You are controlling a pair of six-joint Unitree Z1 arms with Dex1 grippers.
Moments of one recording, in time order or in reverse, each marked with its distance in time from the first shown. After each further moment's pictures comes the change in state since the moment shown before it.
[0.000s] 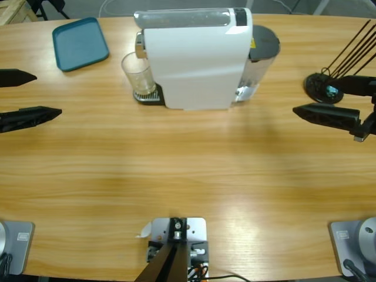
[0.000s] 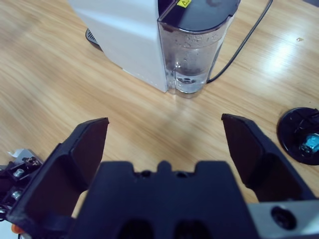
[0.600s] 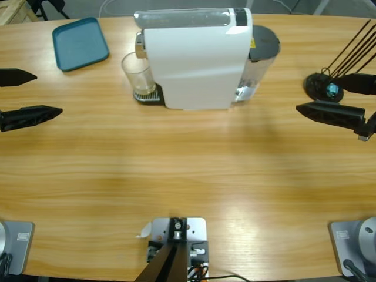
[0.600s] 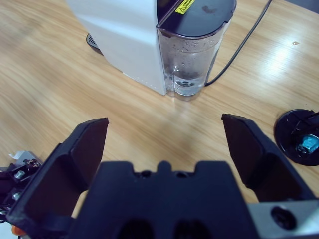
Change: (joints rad) arm 0 -0.004 -0.001 -0.001 -0.008 -0.005 -0.006; arm 1 0.000 -0.014 0.000 0.000 -0.007 0.001
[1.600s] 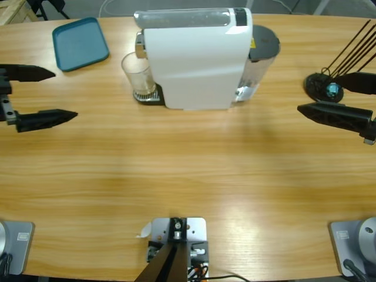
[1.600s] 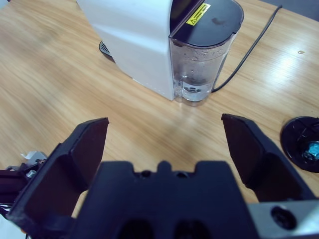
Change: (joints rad) arm 0 0.019 0.106 -0.004 -0.066 -0.110 0.176; arm 1 0.033 -0.029 0.010 -0.016 0.000 0.016
